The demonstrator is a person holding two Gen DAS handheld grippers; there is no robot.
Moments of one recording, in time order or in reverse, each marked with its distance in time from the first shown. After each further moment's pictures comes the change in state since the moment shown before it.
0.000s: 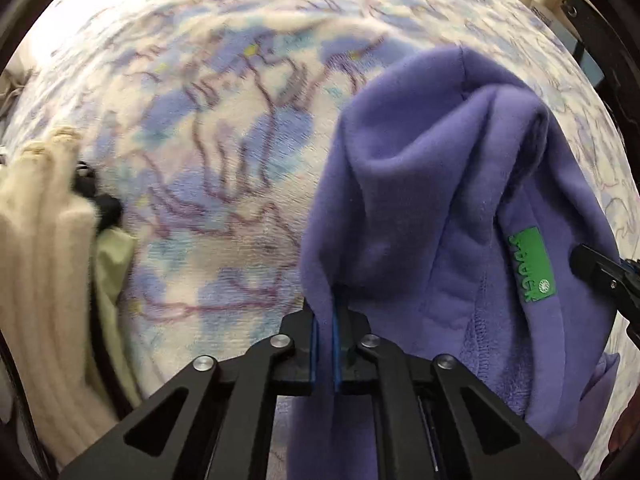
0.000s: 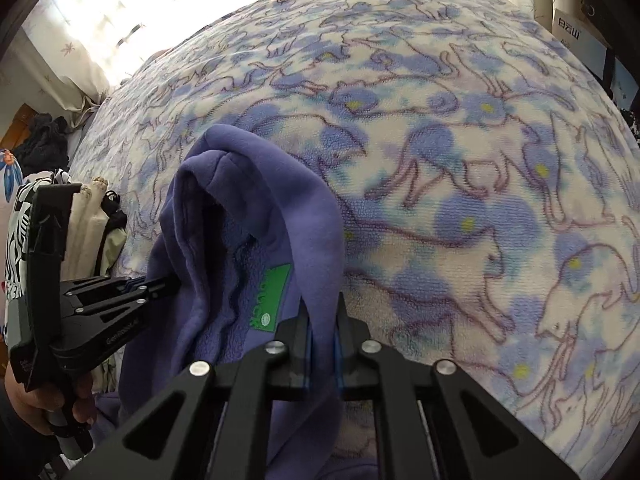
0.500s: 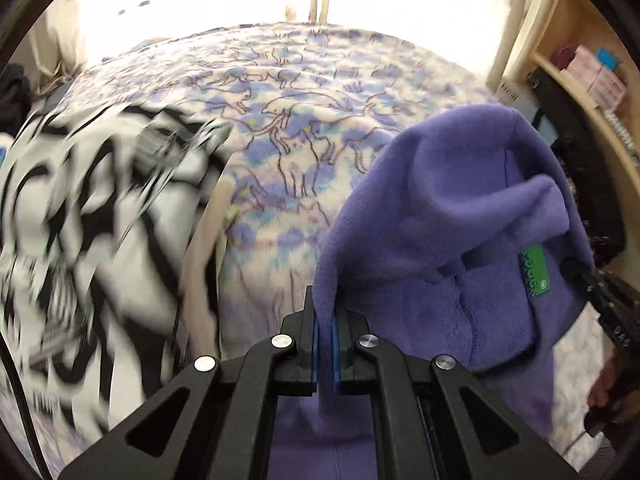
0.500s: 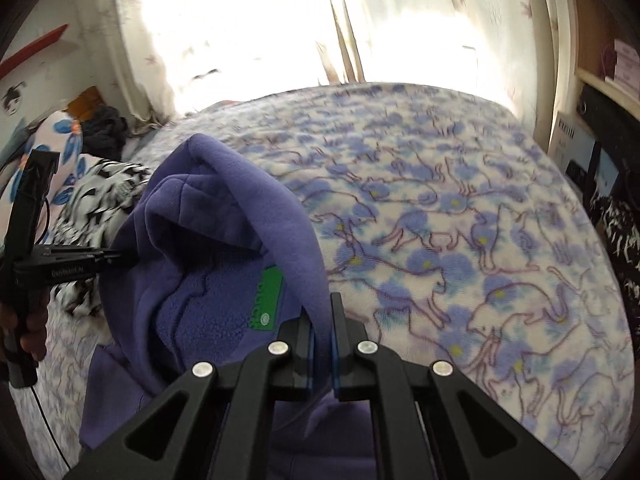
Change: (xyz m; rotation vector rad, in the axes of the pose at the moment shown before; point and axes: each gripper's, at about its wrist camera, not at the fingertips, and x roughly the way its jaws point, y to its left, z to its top) left arm -0.149 0.050 -0.106 -0.087 -0.251 -0.127; right arm -0.142 0.021 -0.094 -0.225 -0.322 0.039
